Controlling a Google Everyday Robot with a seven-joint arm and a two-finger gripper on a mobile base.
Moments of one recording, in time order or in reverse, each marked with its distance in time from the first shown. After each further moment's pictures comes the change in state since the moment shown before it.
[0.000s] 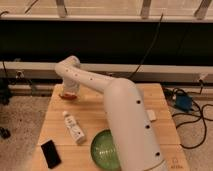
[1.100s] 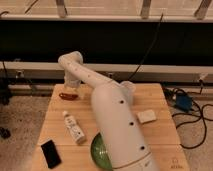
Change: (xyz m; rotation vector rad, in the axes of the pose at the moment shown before) arm 0.026 -0.002 0.010 -0.050 -0.110 0.325
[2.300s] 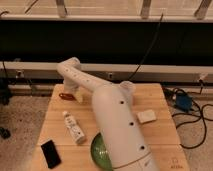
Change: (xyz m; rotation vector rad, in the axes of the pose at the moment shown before) arm 0.000 -0.007 0.031 0.030 0.053 0.068
